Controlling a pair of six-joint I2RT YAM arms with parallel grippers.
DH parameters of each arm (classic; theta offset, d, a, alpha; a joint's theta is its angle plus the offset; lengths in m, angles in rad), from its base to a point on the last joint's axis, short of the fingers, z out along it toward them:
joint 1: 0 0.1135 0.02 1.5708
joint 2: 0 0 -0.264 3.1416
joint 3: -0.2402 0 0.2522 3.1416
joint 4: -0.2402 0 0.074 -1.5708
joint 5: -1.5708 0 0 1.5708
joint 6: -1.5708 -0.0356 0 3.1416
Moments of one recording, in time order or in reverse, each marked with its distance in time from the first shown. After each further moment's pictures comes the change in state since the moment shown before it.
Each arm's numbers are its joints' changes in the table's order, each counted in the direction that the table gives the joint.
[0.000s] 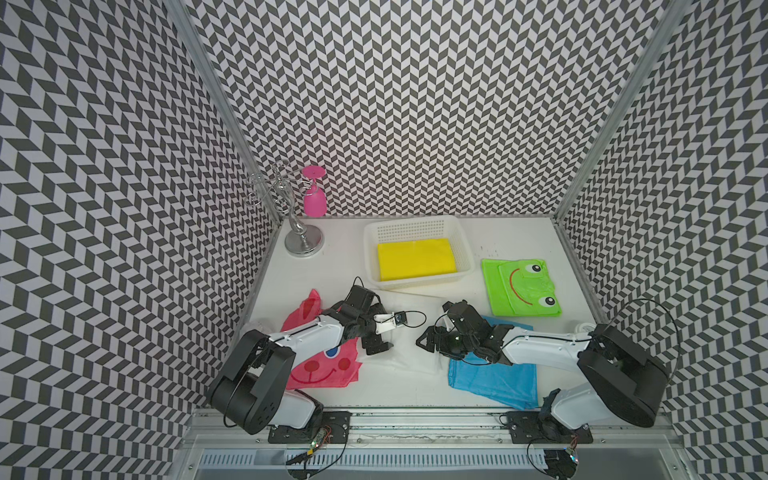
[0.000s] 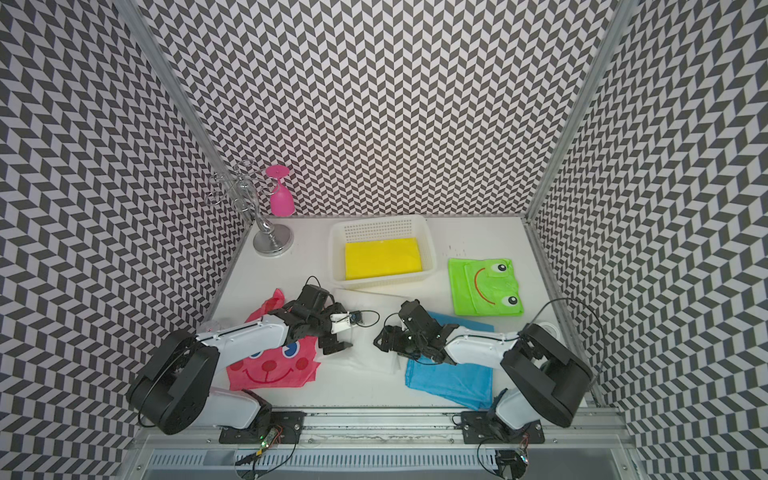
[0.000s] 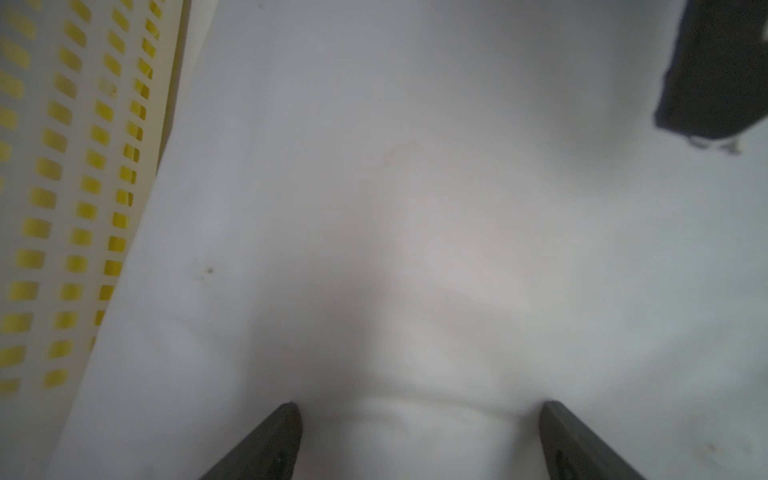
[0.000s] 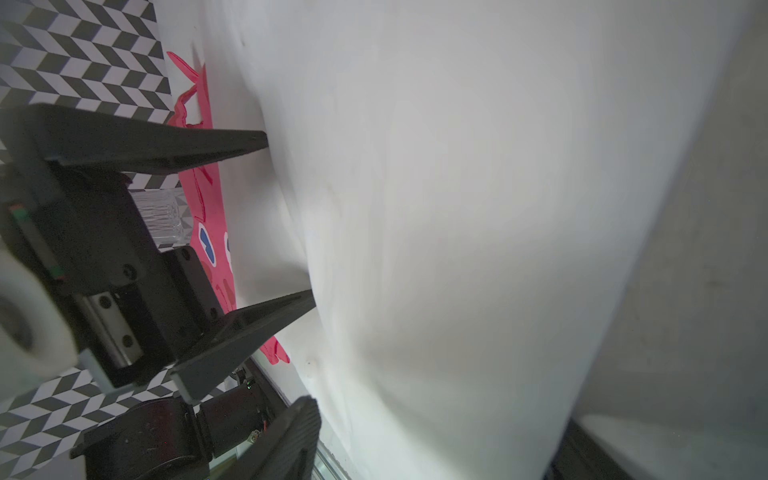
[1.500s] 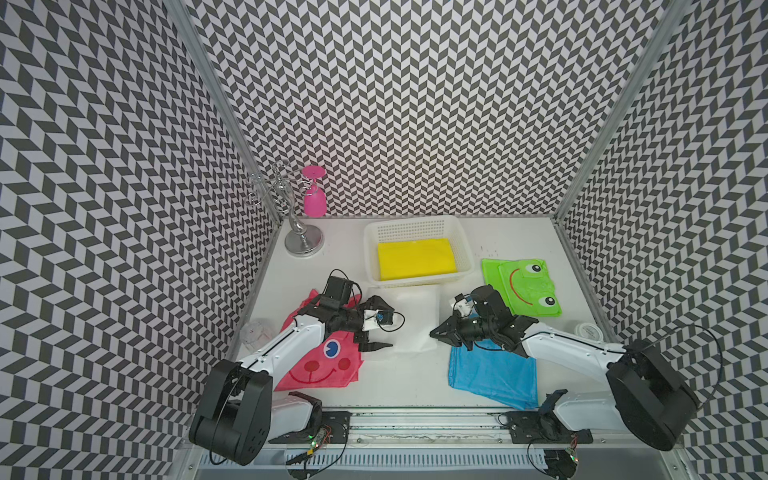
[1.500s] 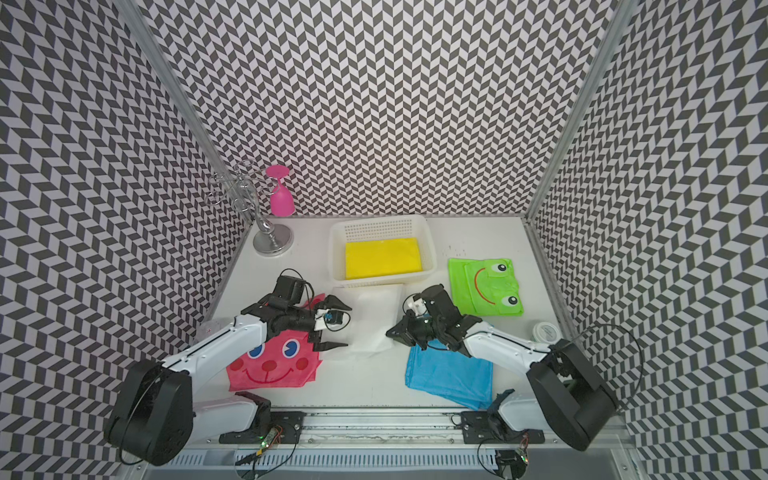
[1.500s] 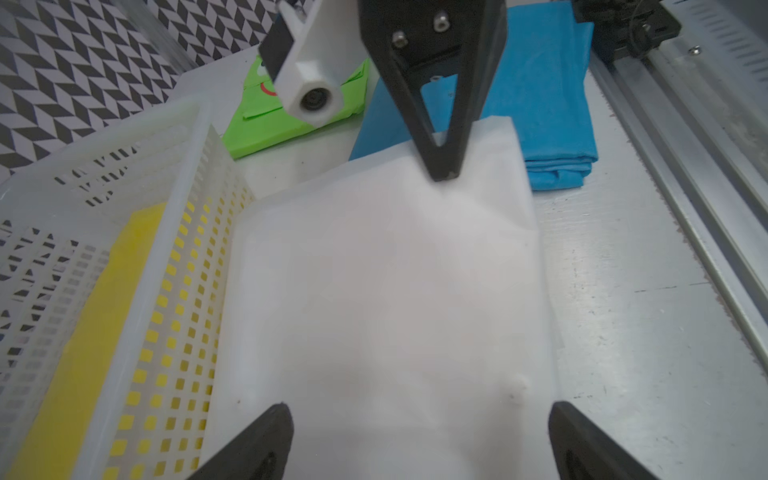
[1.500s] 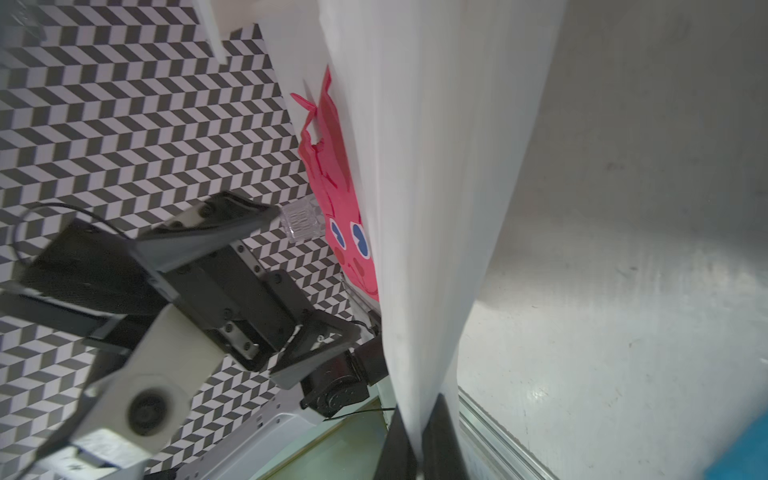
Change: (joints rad) left arm 0.170 0.179 -0.019 -0.173 -0.518 -0.340; right arm -0.210 0.137 -0.020 0.005 0.365 -0.238
